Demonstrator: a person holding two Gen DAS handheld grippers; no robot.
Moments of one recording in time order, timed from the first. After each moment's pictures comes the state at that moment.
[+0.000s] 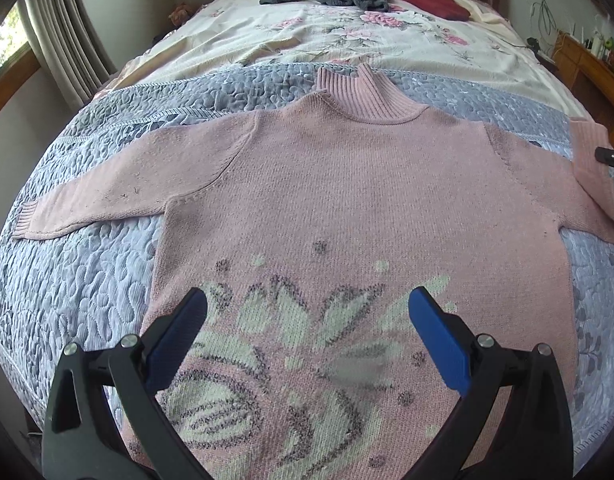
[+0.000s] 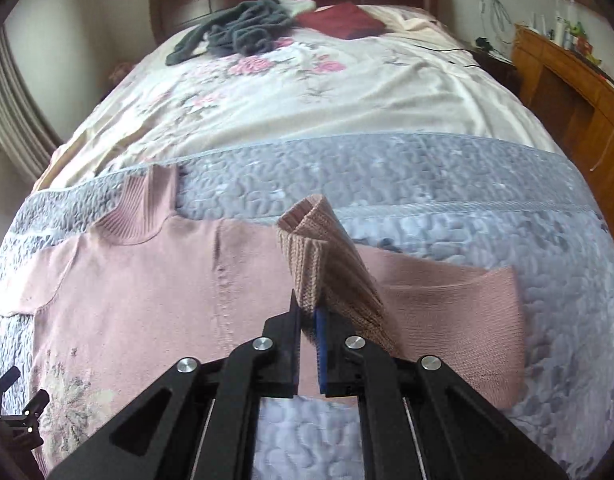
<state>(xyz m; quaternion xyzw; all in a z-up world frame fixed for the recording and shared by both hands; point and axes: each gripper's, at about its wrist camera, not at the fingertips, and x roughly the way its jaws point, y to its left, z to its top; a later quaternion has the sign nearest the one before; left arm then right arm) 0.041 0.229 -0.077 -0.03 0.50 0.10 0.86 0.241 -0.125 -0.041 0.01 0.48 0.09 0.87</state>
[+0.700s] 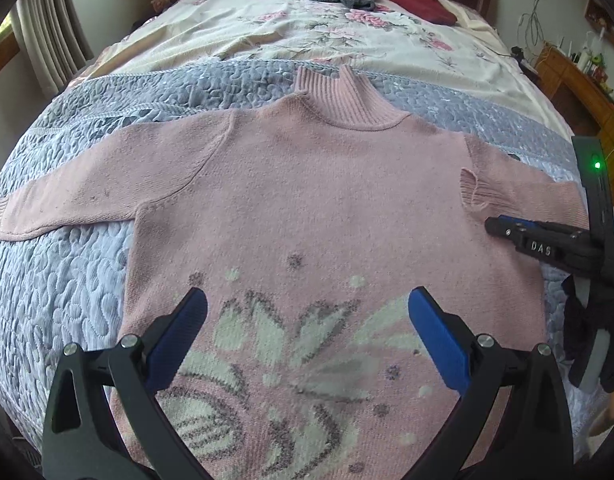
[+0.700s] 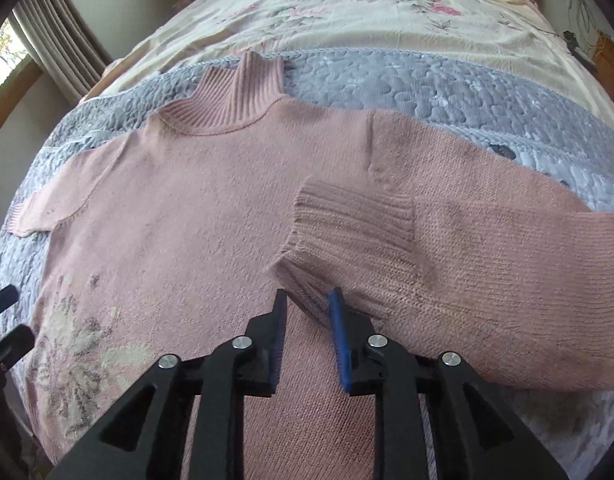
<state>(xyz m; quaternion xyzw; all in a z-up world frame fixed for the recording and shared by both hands) 0.063 0.234 -0.073 -0.08 0.51 0.04 0.86 0.212 -0.025 -0.114 -0.01 0.55 0.20 0.81</state>
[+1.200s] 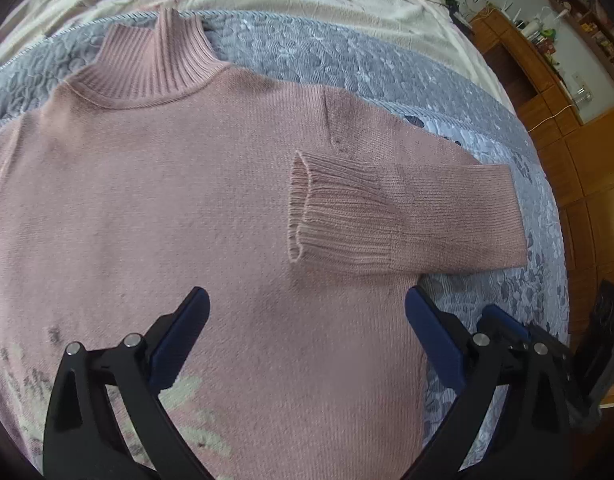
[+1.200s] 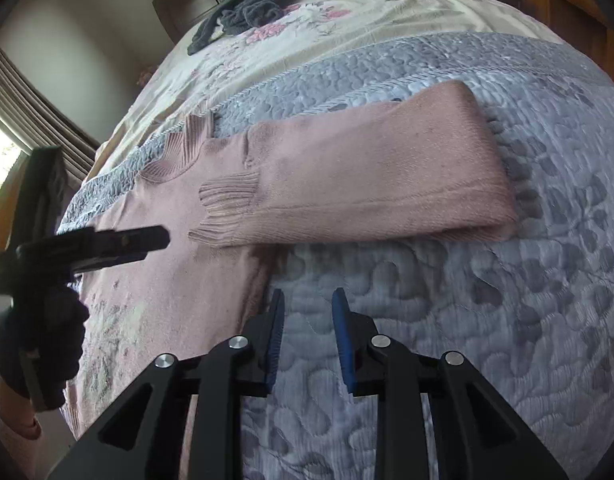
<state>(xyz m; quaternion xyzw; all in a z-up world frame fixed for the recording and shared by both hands) 0.184 0.110 -0.121 -0.14 0.60 -0.13 0.78 0.137 -0.175 -0.090 0.12 0.52 0.15 0.83</state>
